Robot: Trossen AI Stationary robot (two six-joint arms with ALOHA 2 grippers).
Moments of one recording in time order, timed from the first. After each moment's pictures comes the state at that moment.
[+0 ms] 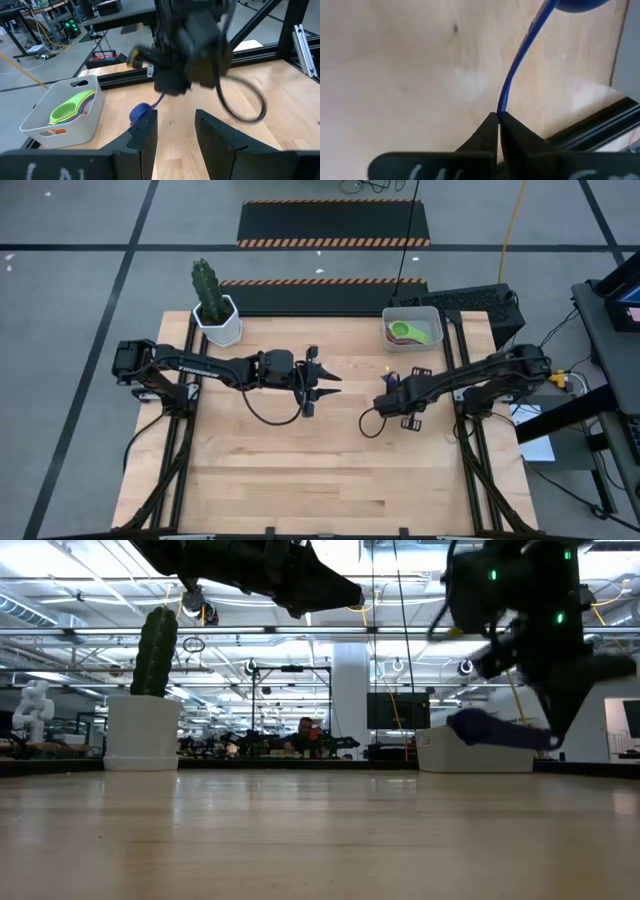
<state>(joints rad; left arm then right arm) 0.04 1.57 0.96 0.37 0.08 0.21 0.13 1.52 0.89 -1.26 0.27 0.44</state>
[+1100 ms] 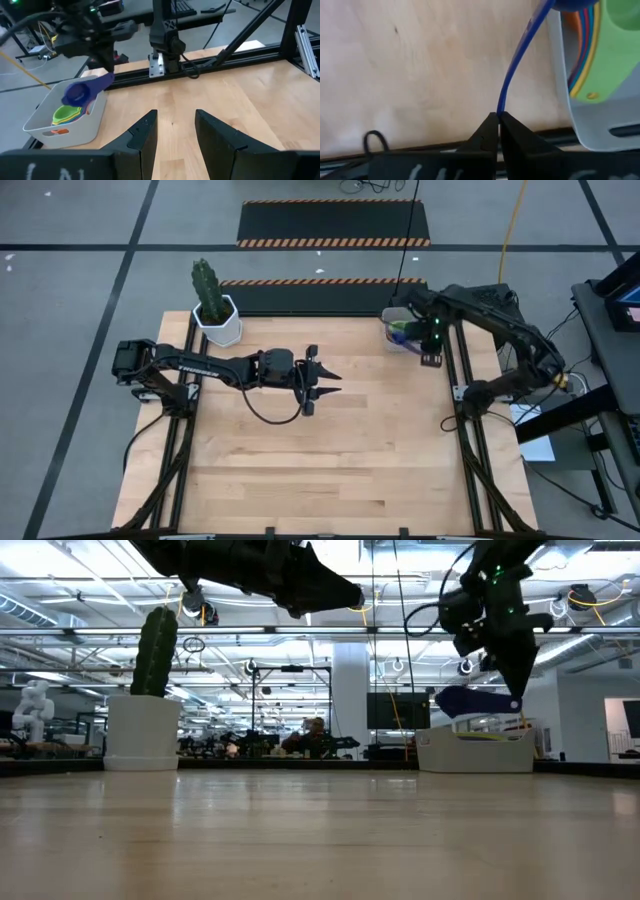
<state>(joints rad) 0.05 1.57 0.96 0.37 0.08 0.21 -0.80 1.39 1.13 -1.40 -0.04 -0.58</state>
